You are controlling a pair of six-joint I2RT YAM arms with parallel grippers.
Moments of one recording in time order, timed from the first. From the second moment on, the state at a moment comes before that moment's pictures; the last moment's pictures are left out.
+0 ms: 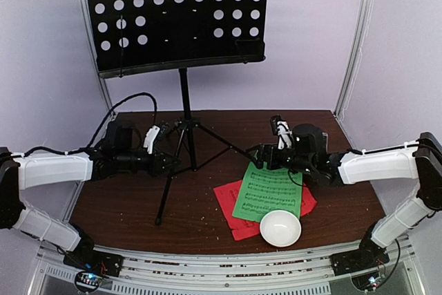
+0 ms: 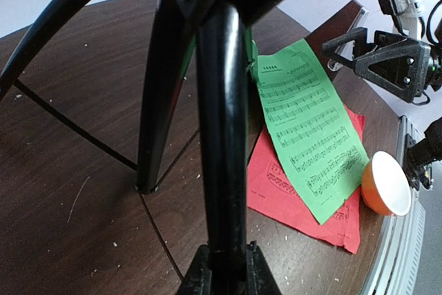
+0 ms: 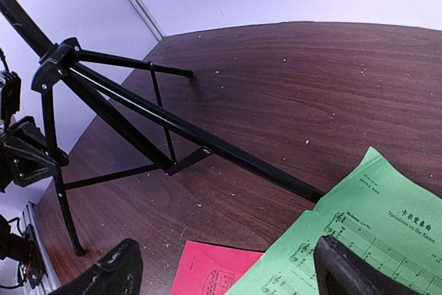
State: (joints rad) left arm -0.54 1.32 0.69 0.10 0.45 -0.14; right arm 0.74 1.47 0.74 0.35 -0.02 0.48
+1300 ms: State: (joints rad) left arm -0.48 1.26 0.59 0.15 0.47 -0.09; right arm 0.74 1.93 1.29 0.20 -0.30 0.09
